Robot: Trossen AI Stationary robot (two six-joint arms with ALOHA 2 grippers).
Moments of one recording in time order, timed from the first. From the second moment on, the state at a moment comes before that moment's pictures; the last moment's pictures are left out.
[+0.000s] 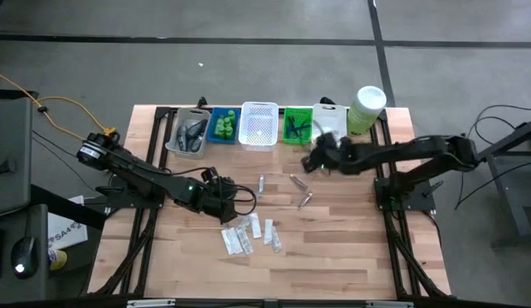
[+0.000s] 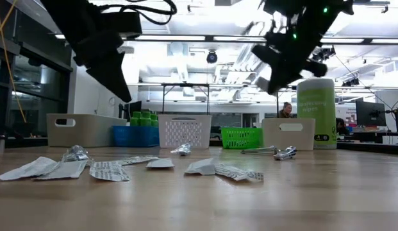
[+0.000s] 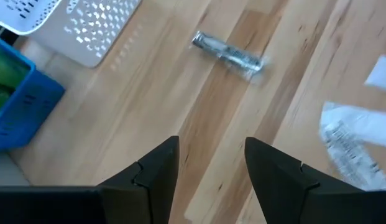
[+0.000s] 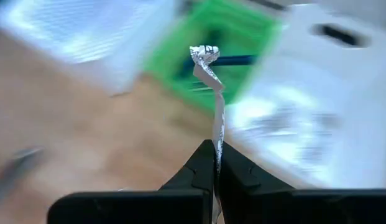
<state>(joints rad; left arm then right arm) -0.35 1.45 0.94 -0.63 -0.62 -0.67 -0.07 1.34 0.89 -0.59 0.64 0.87</state>
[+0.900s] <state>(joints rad) -0.48 1.44 0.92 -0.69 -0.69 -0.78 -0.55 1.42 0.89 -0.64 0.44 0.62</state>
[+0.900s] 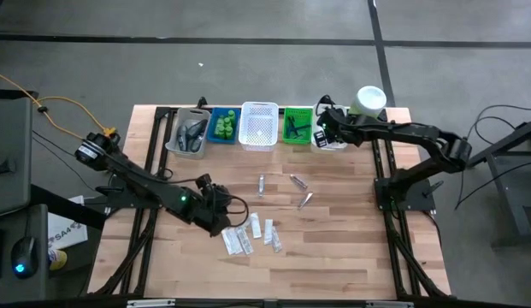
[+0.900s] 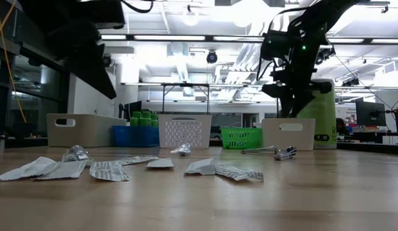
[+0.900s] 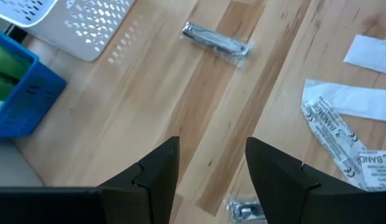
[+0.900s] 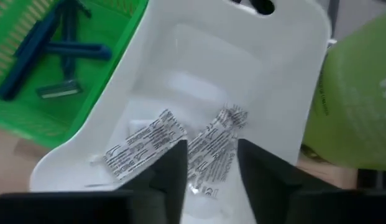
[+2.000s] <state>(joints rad) -0.62 1.49 0.92 -0.63 -0.41 -0.97 0.37 1.37 0.89 -0.30 0.35 0.42</state>
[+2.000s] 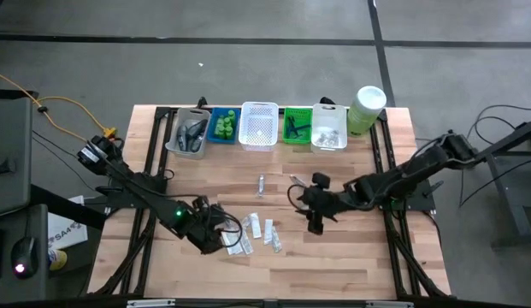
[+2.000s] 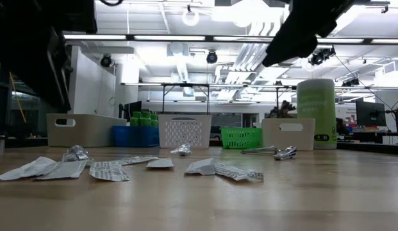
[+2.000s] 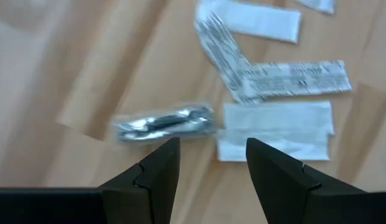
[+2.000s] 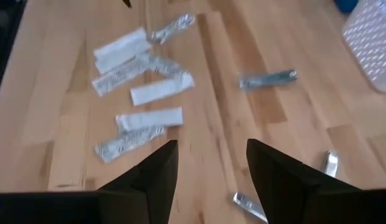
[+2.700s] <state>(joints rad) -0.49 1.72 1.05 -0.64 -0.09 -1.05 0.41 1.40 0.89 -0.31 0.34 0.42</state>
